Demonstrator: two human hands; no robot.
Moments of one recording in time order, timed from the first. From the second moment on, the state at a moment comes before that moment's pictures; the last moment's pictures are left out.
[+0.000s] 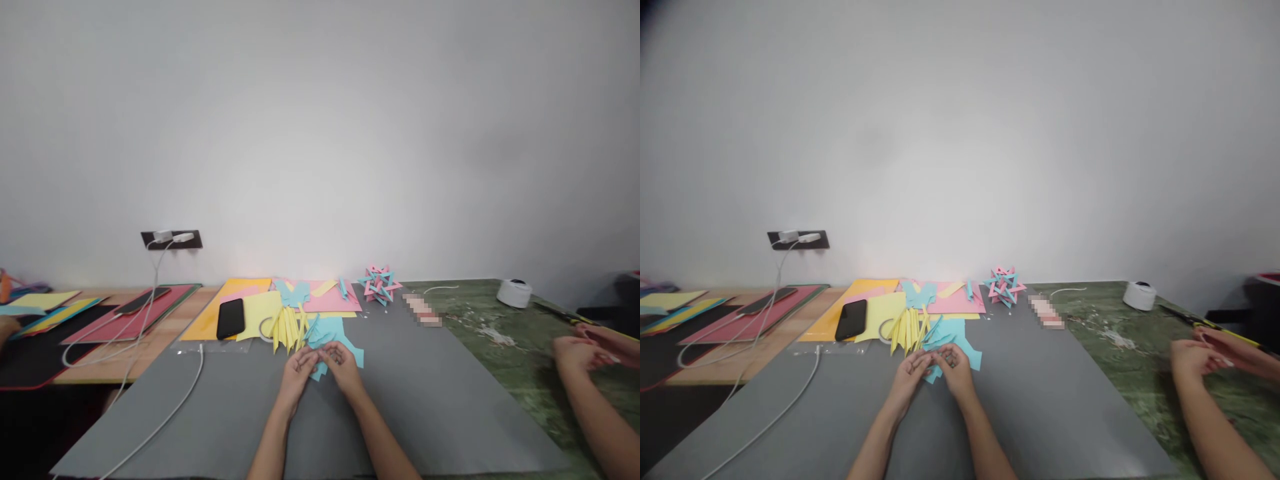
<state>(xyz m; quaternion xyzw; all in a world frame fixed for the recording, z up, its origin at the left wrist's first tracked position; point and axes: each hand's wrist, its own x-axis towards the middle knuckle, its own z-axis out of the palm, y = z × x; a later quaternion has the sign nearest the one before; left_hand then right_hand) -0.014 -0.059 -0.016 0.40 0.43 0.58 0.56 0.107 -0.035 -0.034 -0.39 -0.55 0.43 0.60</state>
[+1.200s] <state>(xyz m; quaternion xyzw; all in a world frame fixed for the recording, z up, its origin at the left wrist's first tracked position) -0.015 -0.062 -0.007 0.40 0.42 0.58 0.57 0.108 -0.036 -0.029 -0.39 -0.51 0.47 0.61</state>
